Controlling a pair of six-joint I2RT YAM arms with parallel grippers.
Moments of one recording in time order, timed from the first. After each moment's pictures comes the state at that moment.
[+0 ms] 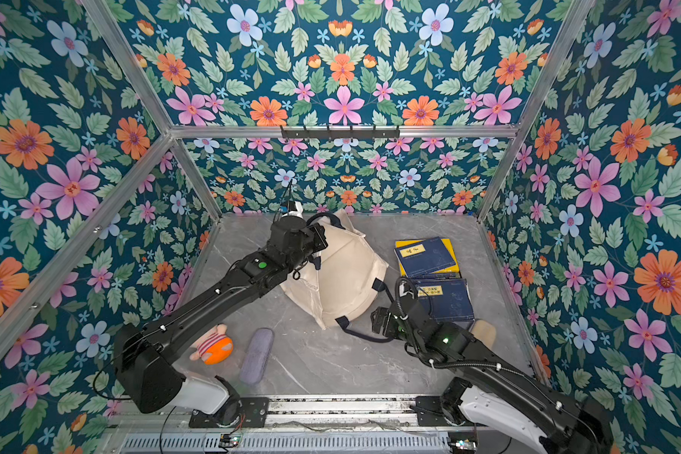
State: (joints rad) left arm -0.71 1.47 1.33 -0.23 -0.28 -0.78; right arm 0.83 0.91 0.65 -0.57 0.17 0.92
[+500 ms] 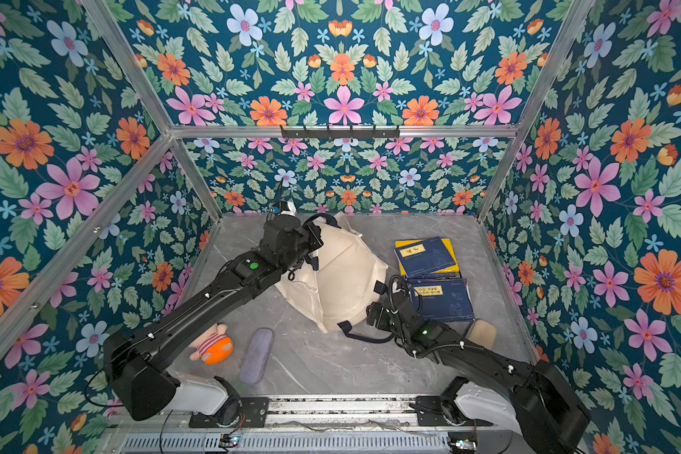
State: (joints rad) left arm -0.72 1.42 1.34 -0.29 -0.26 -0.87; right arm 0.72 1.13 0.50 -0.10 0.11 0.85
